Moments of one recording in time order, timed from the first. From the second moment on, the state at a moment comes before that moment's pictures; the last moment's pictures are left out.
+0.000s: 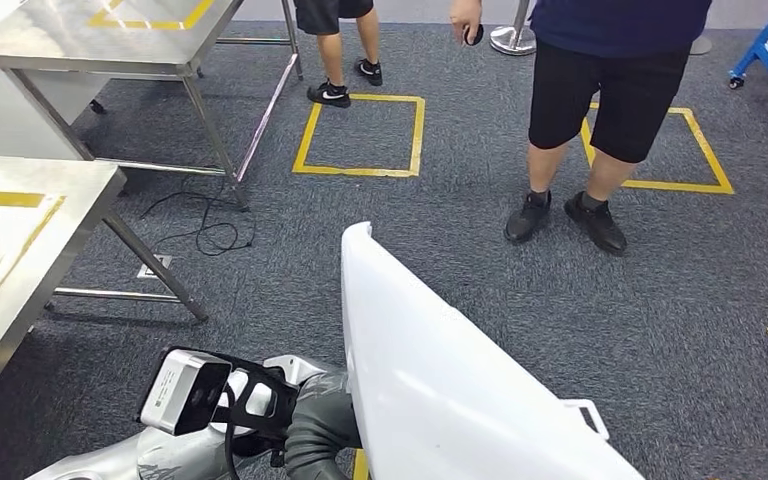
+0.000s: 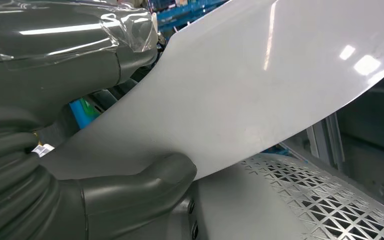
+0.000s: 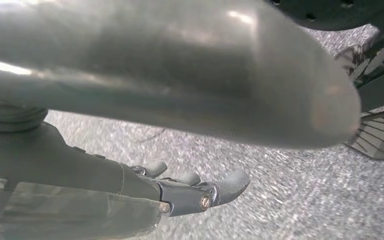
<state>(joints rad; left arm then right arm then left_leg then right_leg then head) -0.52 0.03 -0.98 -1.68 0.41 -0.59 -0.46 0.01 -0.27 0.71 -0.12 -0.28 0.30 -0.15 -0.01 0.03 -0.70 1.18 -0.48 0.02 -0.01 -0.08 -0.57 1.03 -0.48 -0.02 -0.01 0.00</state>
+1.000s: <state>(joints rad) -0.52 0.04 -0.98 -1.70 0.39 -0.57 -0.44 0.01 -0.27 0.73 -0.13 -0.27 0.32 -0.16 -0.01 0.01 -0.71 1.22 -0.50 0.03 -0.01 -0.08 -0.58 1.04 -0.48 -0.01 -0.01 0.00</state>
